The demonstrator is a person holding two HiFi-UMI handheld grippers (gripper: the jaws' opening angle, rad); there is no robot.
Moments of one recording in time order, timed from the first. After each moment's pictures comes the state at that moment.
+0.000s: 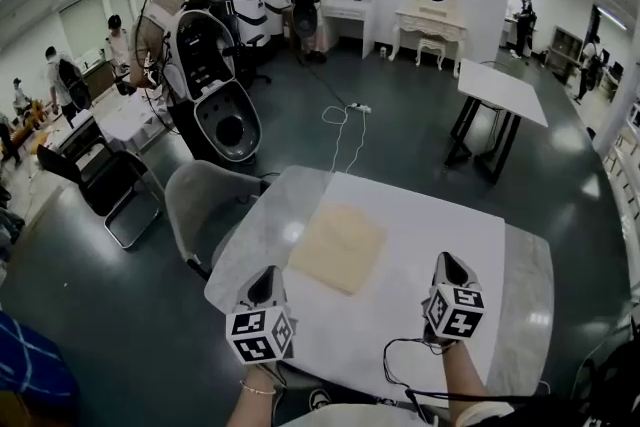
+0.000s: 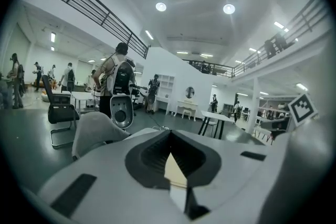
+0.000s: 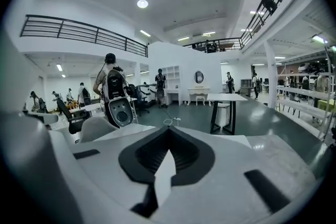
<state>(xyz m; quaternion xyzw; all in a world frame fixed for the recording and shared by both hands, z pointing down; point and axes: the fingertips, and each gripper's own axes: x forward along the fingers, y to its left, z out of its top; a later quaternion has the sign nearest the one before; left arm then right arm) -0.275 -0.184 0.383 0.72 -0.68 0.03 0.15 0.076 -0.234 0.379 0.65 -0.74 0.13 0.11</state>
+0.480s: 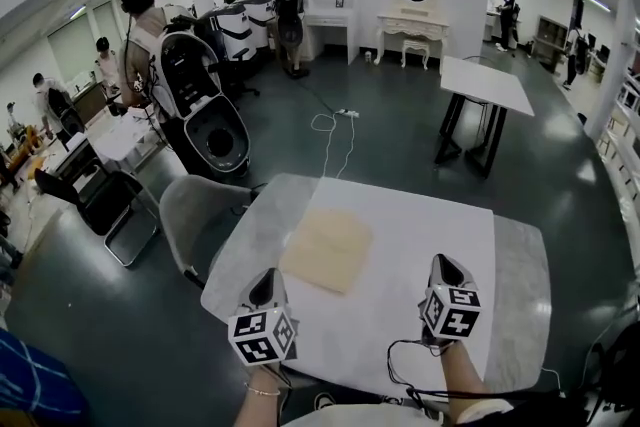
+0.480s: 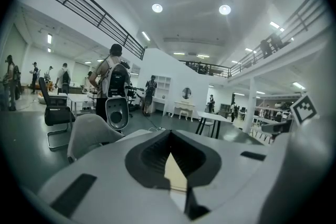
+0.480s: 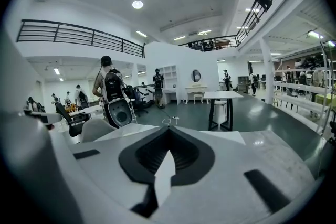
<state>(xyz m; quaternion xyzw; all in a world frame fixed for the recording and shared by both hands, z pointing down) -0.230 -0.172 0.370 0.73 -0.67 0.03 0.14 0.114 -0.203 0.380 0.66 -0.73 0.14 0.10</state>
